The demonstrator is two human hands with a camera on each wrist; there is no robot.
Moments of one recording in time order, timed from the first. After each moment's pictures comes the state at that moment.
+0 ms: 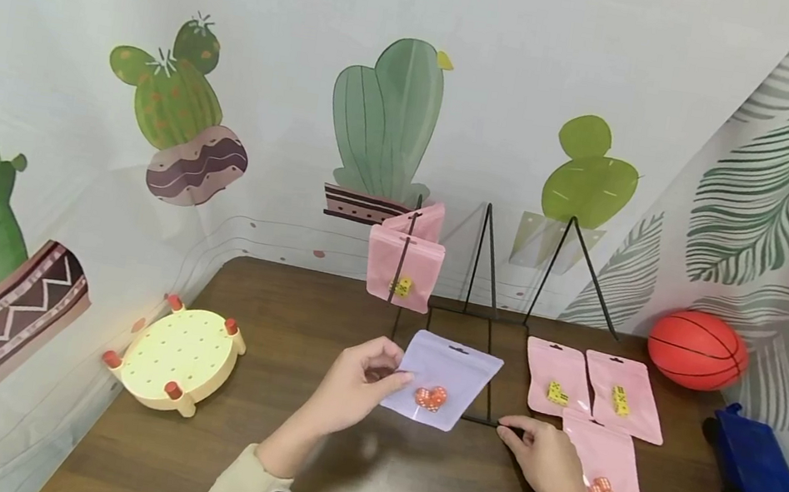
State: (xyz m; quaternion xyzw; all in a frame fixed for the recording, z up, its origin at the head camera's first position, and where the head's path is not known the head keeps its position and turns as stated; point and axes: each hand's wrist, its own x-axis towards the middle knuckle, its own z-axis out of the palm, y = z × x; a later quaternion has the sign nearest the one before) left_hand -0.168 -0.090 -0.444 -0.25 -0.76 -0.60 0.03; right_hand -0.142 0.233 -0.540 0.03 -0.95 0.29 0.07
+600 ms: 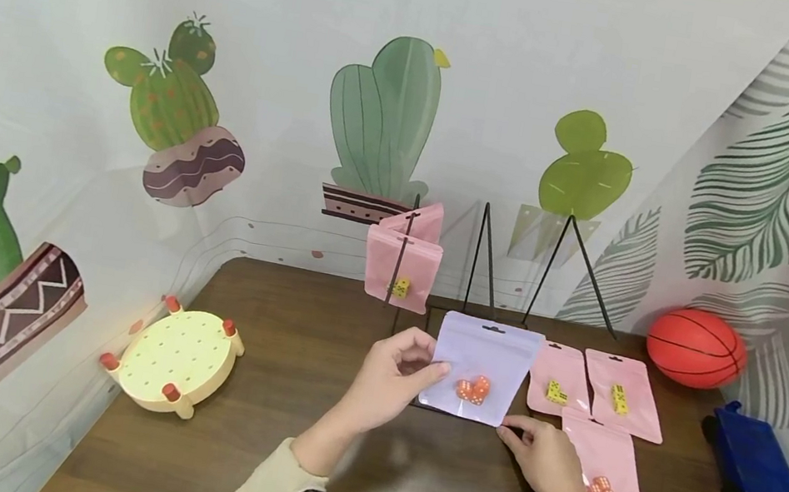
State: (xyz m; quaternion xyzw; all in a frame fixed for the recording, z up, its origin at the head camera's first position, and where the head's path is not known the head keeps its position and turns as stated) left_hand -0.169 -0.043 -0.425 -0.25 -0.70 -0.67 0.04; right_hand -0.142 0.234 -0.539 0.02 -0.95 0.30 0.07
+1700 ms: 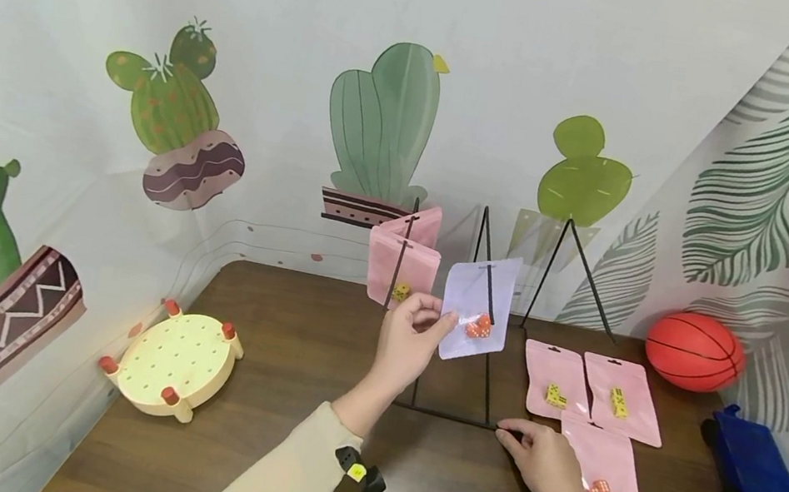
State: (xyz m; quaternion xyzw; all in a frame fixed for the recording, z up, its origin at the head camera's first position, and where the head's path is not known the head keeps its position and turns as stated) left_hand -0.223 -0.010 -0.426 -0.16 -0.70 -0.68 0.15; right_hand -0.144 0.234 -0.543 0.02 -0.95 0.29 0.07
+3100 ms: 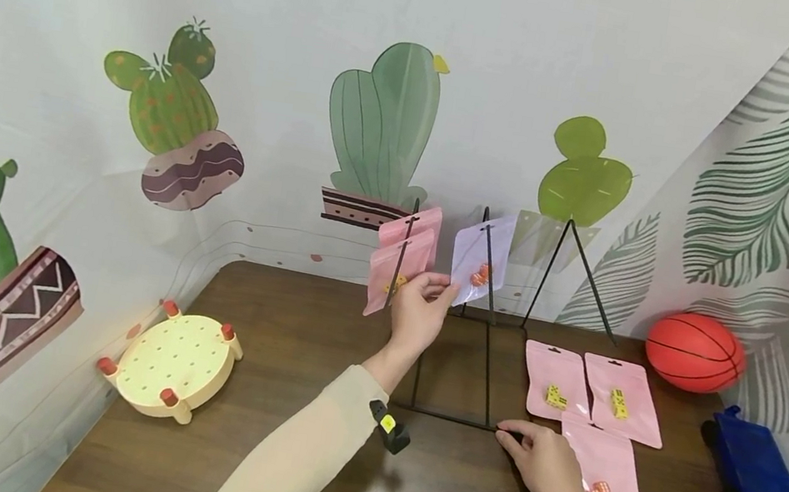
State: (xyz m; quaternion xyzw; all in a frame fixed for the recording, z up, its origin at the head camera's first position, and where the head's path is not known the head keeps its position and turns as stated) left_hand -0.281 0.011 -0.434 -0.07 -0.74 -0.64 0.19; right_hand -0.143 0.233 -0.541 0.02 -0.95 0.29 0.07
